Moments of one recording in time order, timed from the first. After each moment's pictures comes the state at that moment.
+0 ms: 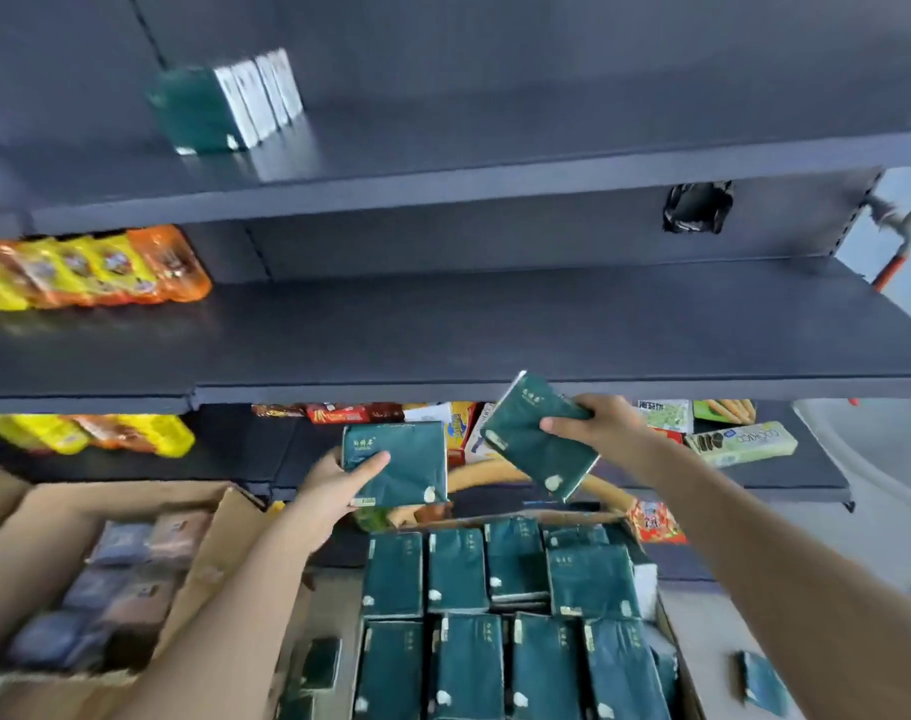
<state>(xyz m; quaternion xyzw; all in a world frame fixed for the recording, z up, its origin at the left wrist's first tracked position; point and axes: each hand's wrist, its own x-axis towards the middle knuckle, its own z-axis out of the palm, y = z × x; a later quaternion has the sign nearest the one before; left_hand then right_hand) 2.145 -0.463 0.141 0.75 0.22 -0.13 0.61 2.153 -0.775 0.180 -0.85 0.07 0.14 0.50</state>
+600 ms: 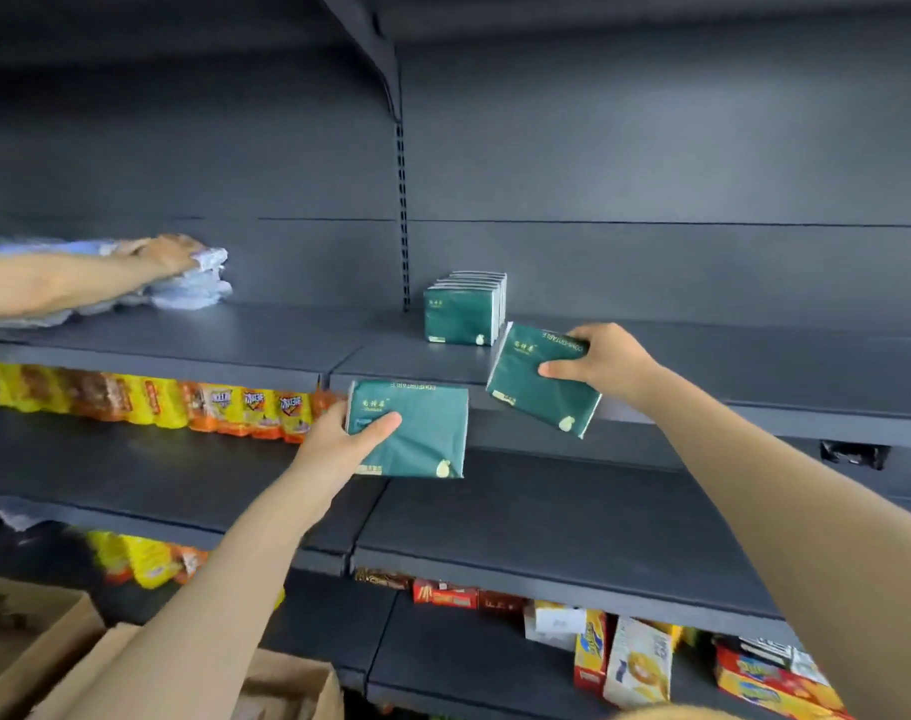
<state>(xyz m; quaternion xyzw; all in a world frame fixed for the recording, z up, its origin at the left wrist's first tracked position) 2.223 -0.222 0.345 0.75 0.03 0.14 0.65 2.292 -0.500 0.418 -0.92 -0.10 -0.10 0.37</state>
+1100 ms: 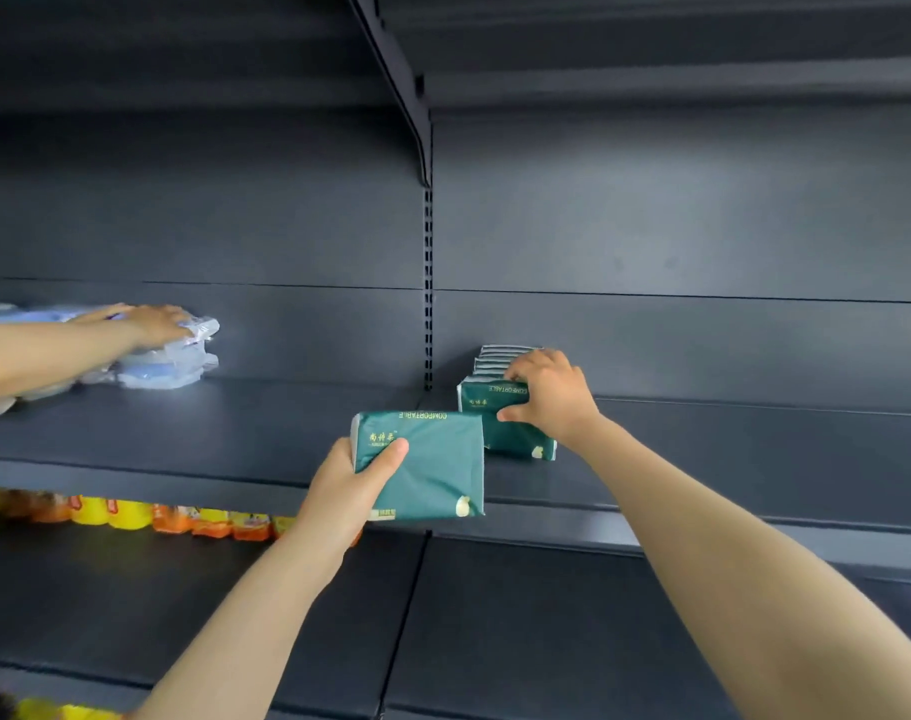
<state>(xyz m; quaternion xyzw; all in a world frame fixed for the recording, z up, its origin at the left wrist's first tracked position) 2.328 -0.140 0.385 0.75 0.00 0.14 0.65 2.441 -0.368 0.435 -0.95 -0.14 -0.25 0.11</state>
